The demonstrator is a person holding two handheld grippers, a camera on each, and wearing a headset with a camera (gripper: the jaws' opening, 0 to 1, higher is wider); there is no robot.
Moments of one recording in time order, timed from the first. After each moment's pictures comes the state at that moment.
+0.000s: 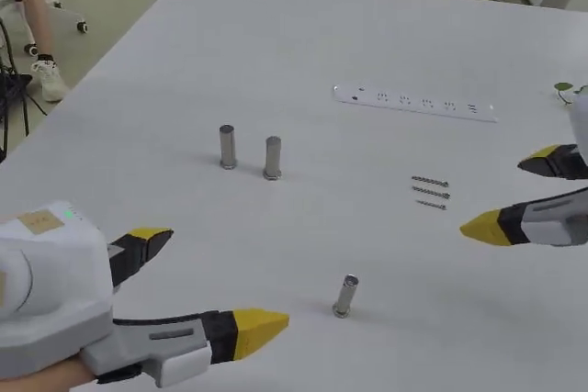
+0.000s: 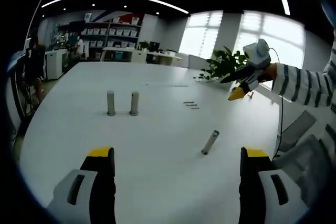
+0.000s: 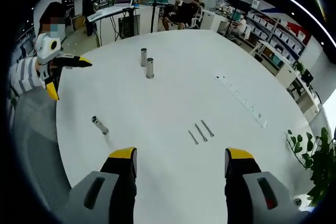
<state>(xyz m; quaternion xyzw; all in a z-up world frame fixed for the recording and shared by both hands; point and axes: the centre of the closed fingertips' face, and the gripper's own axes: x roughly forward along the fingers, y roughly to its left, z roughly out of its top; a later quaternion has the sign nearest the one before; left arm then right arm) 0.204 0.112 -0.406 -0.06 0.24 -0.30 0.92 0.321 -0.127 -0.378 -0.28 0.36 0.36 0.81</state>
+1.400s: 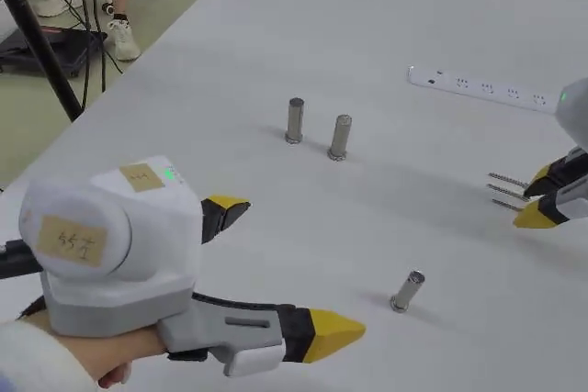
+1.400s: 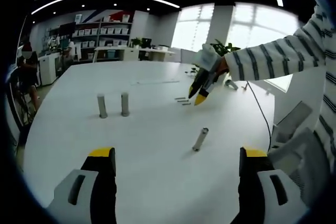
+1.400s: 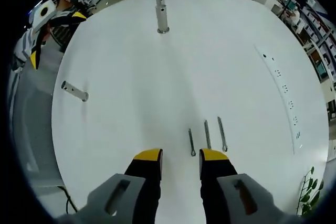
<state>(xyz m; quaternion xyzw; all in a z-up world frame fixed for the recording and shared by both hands) 0.194 0.095 -0.401 -0.03 0.25 -0.33 0.91 0.379 -0.126 -0.484 -0.36 0.47 0.47 0.65</state>
